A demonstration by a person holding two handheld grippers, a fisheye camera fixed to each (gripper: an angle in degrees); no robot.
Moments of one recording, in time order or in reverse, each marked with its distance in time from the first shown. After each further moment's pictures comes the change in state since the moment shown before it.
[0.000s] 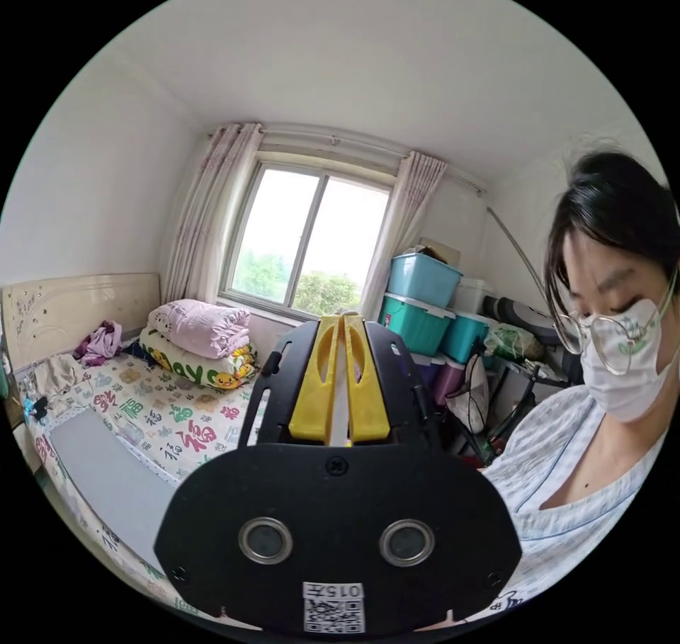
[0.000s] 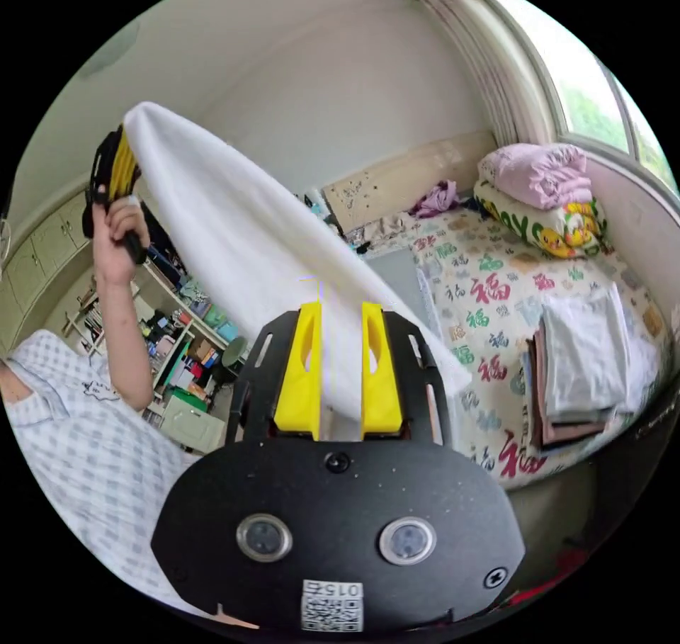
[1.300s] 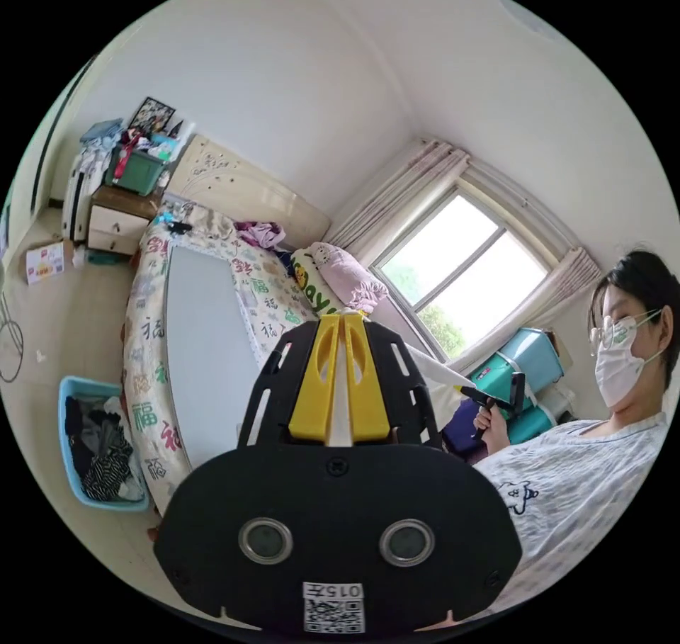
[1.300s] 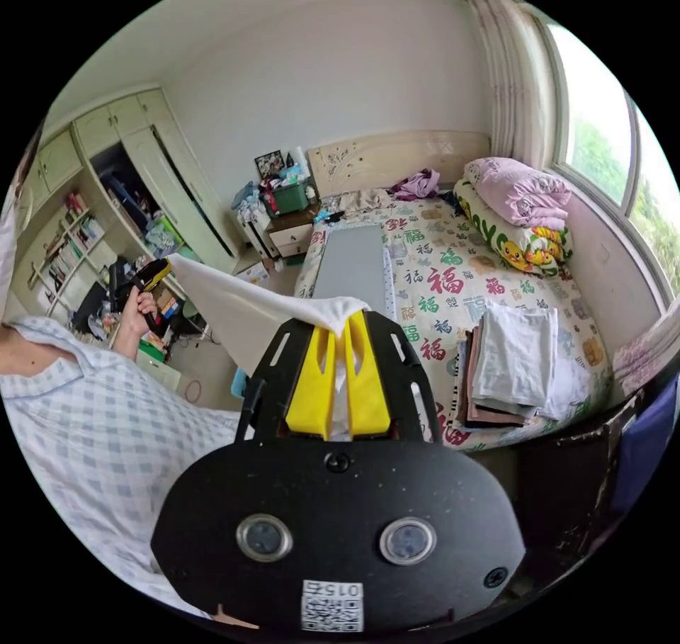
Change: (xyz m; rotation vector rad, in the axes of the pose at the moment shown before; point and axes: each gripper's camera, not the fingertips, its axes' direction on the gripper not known) left arm -0.174 0.253 -0.231 0.060 -0.501 -0.653; right arm -0.097 -0.167 -0.054 -0.157 0.224 -0.195
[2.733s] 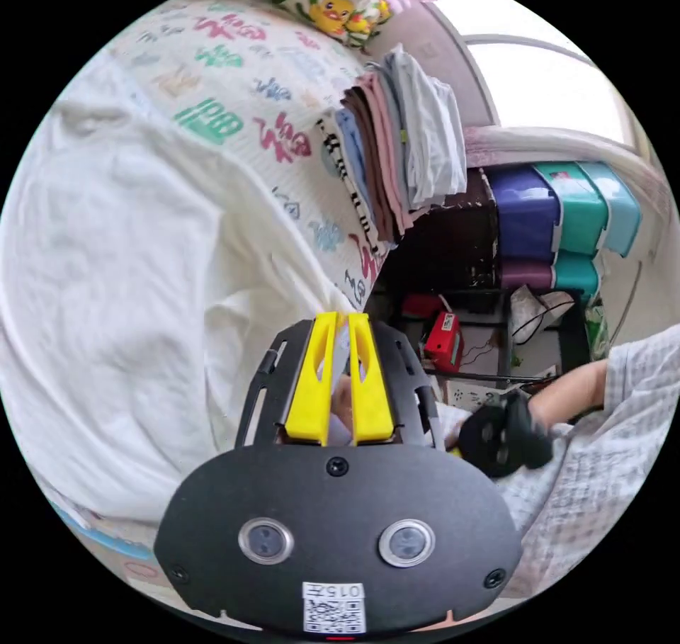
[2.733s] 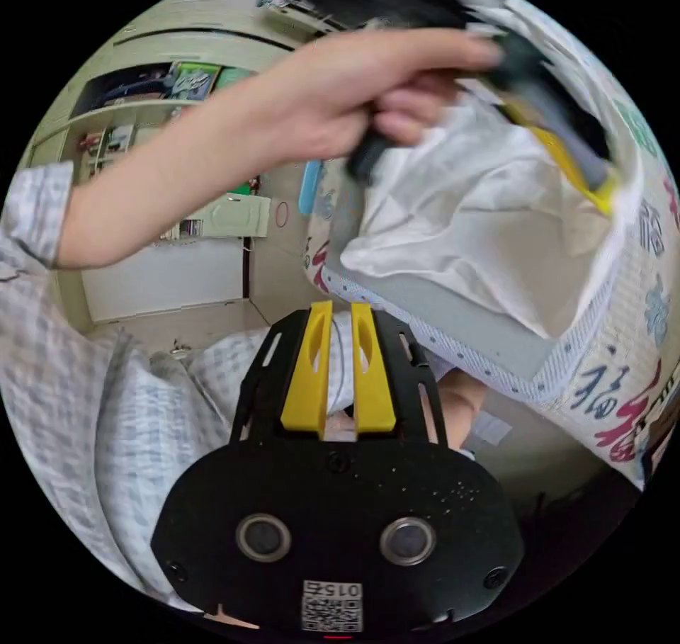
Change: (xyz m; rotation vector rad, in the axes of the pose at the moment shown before) left arm -0.109 0.496 0.592 -1.348 0.414 0.077; right arm -0.314 -0.016 0.589 -0.976 -0.713 -0.067
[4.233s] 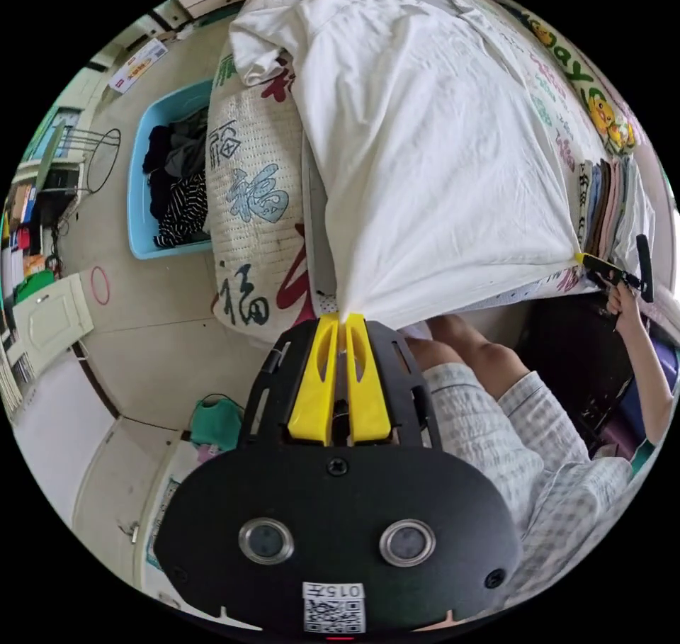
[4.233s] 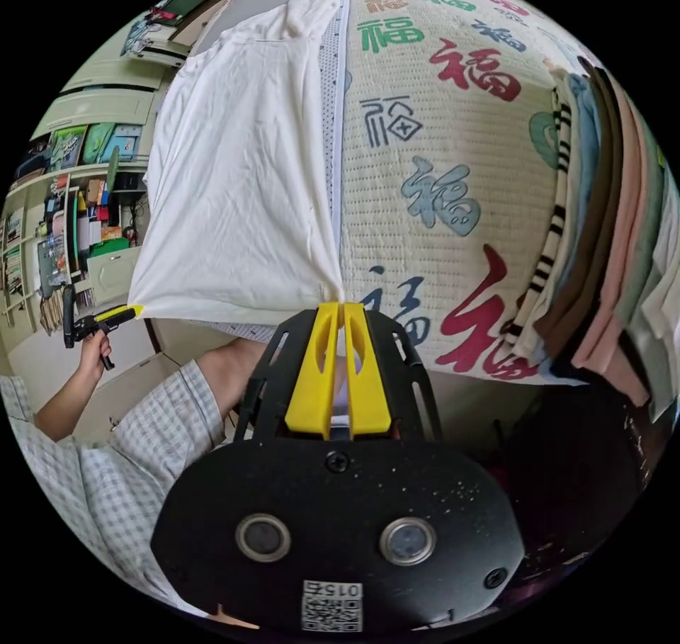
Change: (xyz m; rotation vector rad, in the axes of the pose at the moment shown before) left arm -0.056 0.196 0.170 0.037 -0.600 -0.784; right arm -0.118 -0.106 0.212 0.049 0.372 0.328
